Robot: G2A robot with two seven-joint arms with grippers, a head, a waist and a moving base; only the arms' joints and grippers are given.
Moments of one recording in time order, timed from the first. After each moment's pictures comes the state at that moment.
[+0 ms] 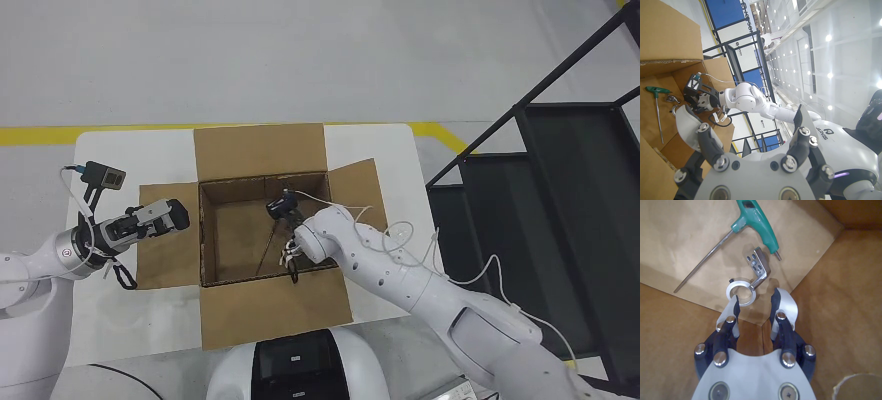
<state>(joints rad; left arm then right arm) 1.36 -1.01 -1.66 -1.67 -0.51 -0.25 -1.23 -0.80 -1.41 0.57 -1.26 -0.98 0.31 1.15</state>
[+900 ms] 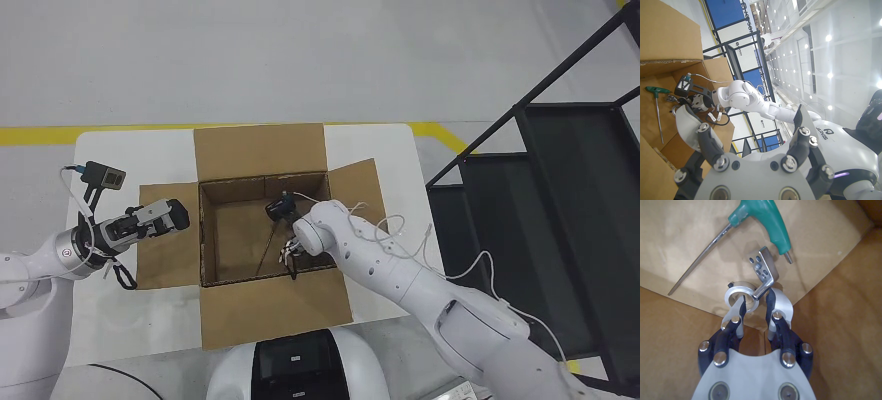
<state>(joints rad) 1.36 -1.01 -1.66 -1.67 -0.51 -0.25 -1.23 -0.76 -1.47 0.58 -1.09 -0.92 0.23 1.13</state>
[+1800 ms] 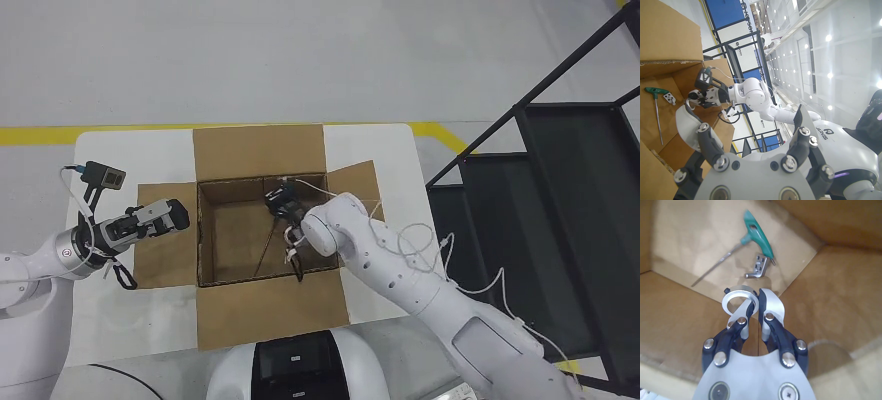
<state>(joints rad) 1.36 -1.01 -1.66 -1.67 -0.51 -0.25 -1.23 -0.90 -1.39 0.78 -1.51 -1.08 0.18 1.26</state>
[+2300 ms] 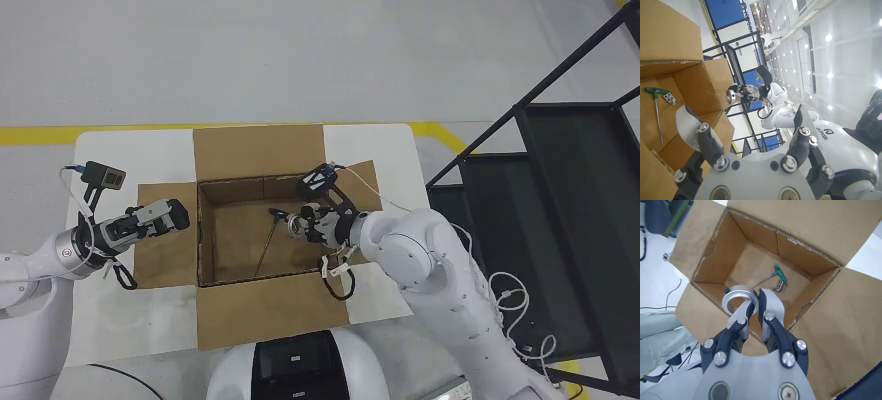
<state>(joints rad) 1.36 -1.01 -1.66 -1.67 -0.51 -0.25 -1.23 -1.27 -1.30 1.19 -2.08 -0.88 -0.01 1.15</state>
